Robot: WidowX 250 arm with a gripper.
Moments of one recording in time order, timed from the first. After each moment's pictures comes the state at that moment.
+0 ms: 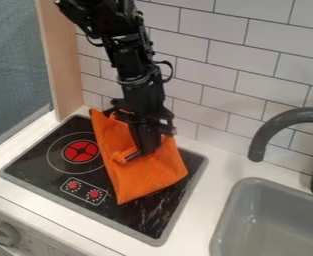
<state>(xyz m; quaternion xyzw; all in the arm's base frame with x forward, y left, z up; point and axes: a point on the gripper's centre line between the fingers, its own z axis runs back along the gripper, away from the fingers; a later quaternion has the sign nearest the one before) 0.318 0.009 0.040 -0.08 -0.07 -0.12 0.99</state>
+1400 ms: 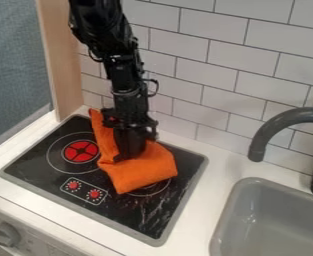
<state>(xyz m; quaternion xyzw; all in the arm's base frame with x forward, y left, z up) 0.346 0.054 -0.007 -0.05 -0.02 -0.07 1.00</state>
